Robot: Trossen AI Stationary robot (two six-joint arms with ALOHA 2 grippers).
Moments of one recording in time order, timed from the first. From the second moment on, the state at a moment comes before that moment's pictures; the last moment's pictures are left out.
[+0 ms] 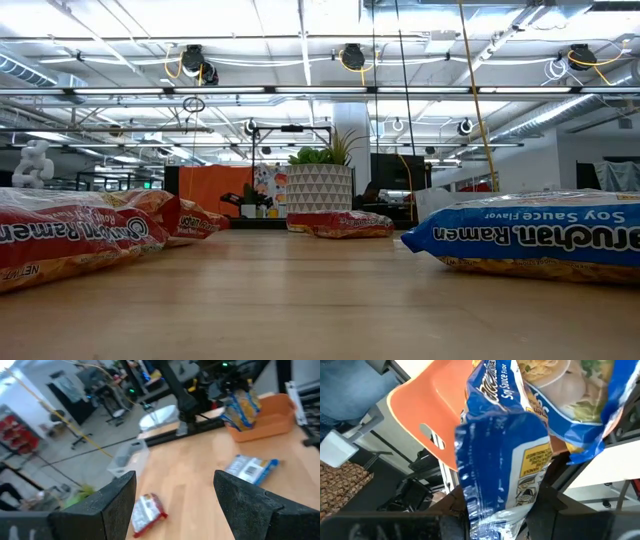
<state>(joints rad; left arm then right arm) -0.92 1.27 1.24 -0.60 -1.16 -0.16 0.80 1.21 1.00 -1.13 -0.56 1.48</state>
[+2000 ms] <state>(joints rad) -0.79 1.31 1.24 -0.60 -0.92 -0.20 0.73 1.02 0.88 -1.08 -0.03 1.45</state>
